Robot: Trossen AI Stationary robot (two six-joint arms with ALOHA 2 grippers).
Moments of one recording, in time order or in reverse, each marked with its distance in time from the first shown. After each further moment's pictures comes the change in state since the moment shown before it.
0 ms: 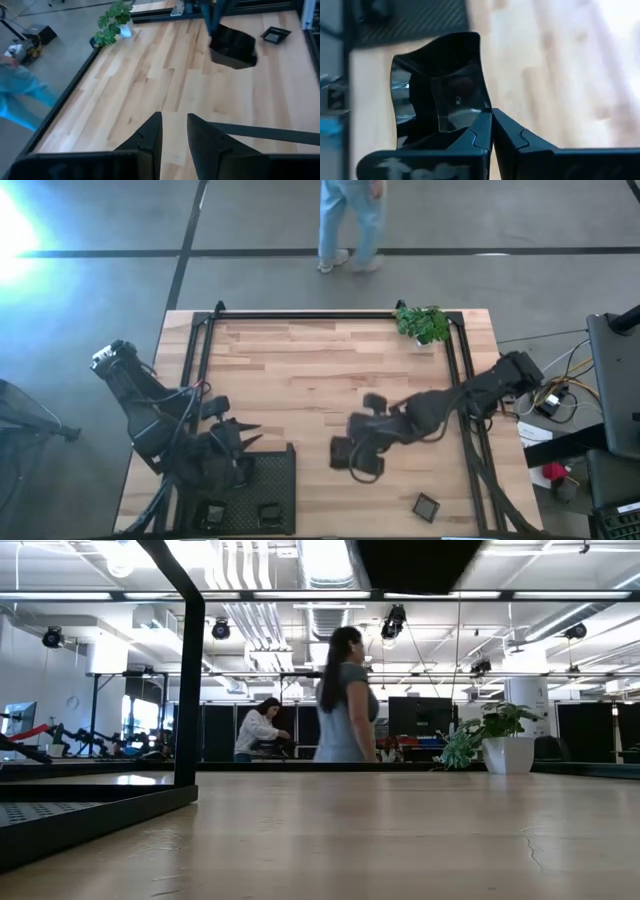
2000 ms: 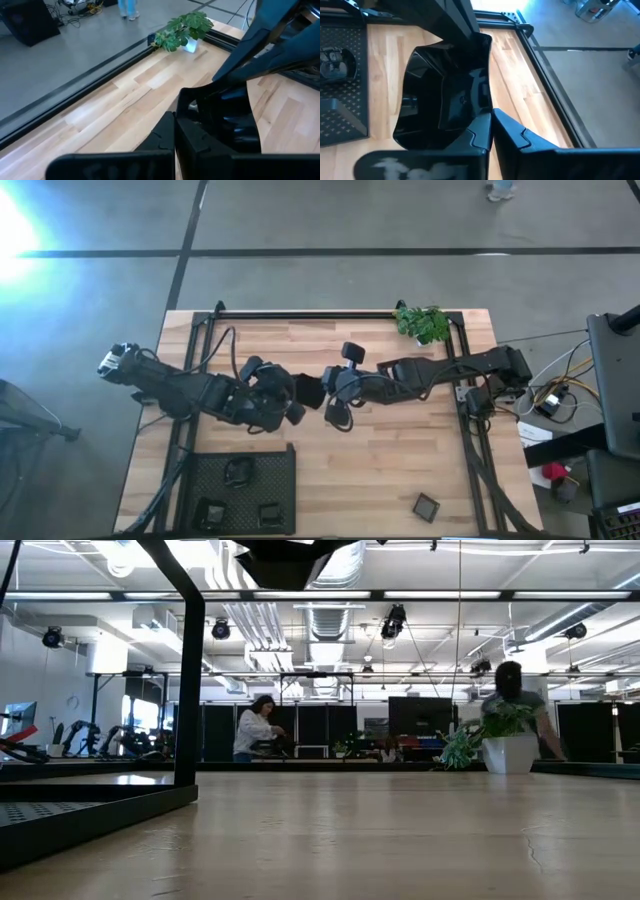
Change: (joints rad) left arm 0.510 0.078 0.000 0.345 0.057 0.041; right arm -0.229 0.056 0.202 0.178 0.302 -0.411
